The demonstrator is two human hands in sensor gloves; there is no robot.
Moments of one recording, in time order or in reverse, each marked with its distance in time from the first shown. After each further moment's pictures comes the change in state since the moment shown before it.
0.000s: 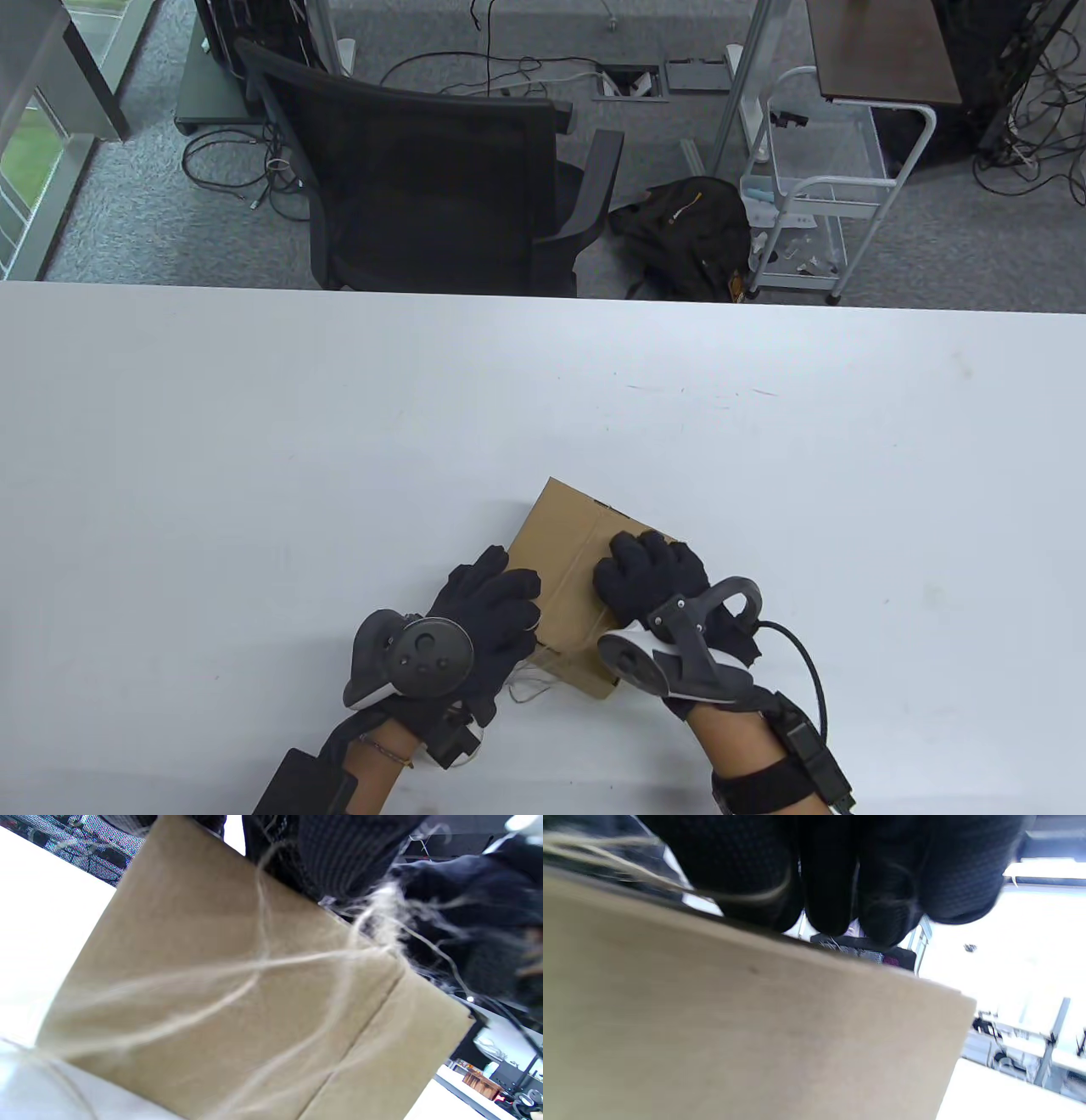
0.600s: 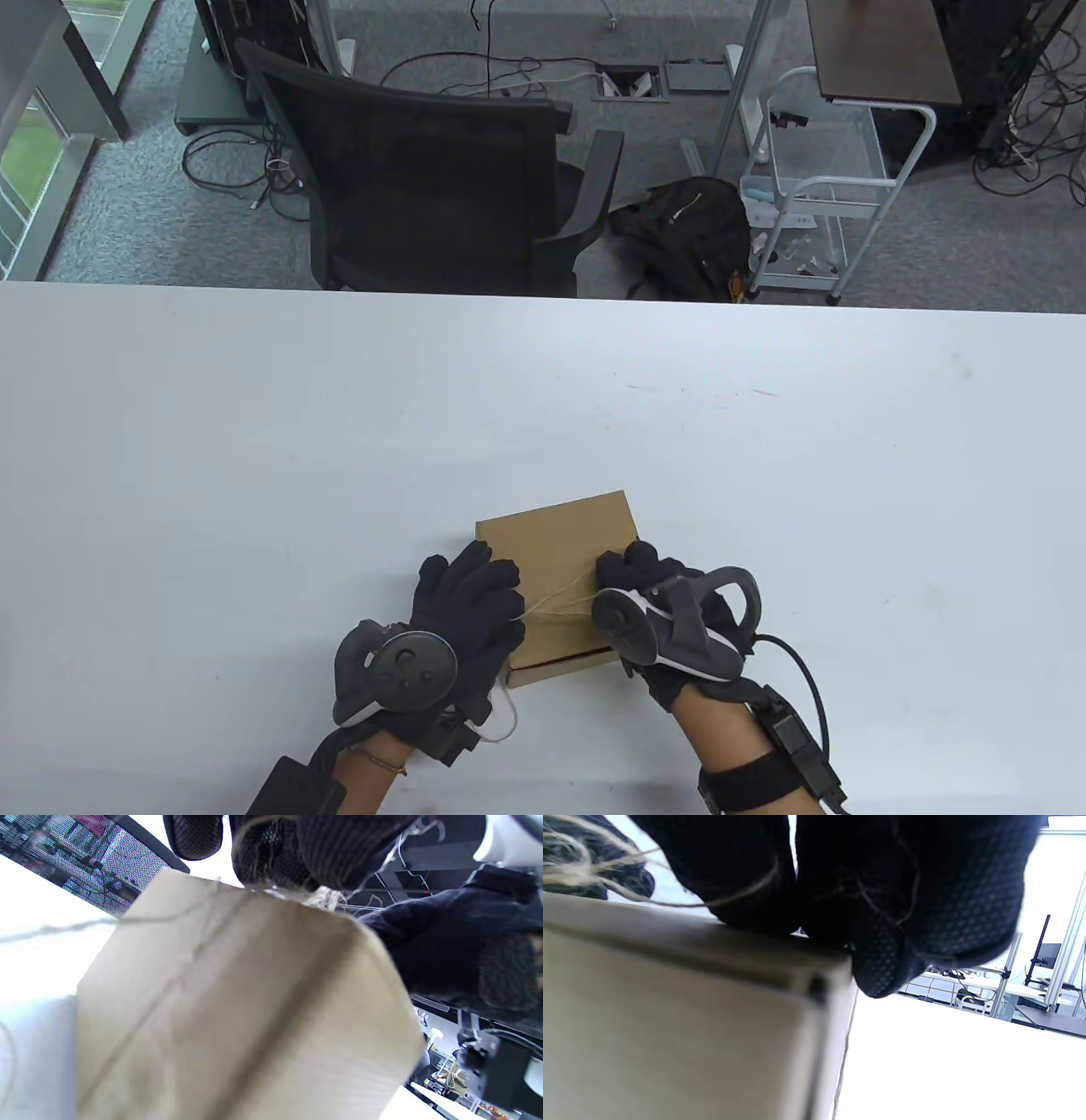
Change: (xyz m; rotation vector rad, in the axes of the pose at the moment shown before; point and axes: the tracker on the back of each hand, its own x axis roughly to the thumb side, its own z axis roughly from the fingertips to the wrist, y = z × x) left_hand 0.003 0.008 0.014 0.148 0.025 -0.012; right_hand 0.013 -0.007 0.002 0.112 0.105 -0.003
